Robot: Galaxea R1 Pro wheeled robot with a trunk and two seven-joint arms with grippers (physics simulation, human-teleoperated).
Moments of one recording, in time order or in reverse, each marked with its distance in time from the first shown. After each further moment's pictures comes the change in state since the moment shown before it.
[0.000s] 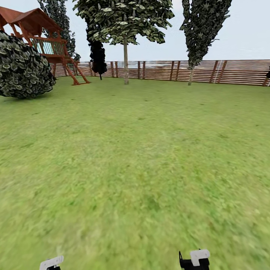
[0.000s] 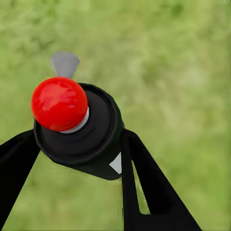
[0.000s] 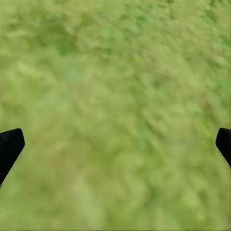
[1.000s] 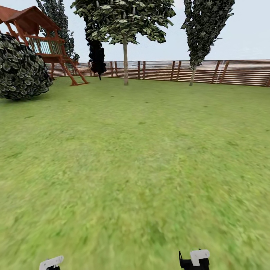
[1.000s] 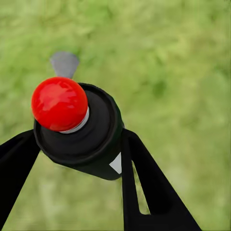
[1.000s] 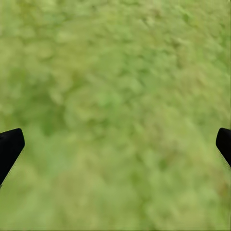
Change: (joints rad) left arm 0.000 0.002 0.001 0.000 0.002 0.000 0.000; right arm 0.000 0.000 -0.001 0.000 0.000 0.000 0.000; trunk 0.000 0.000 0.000
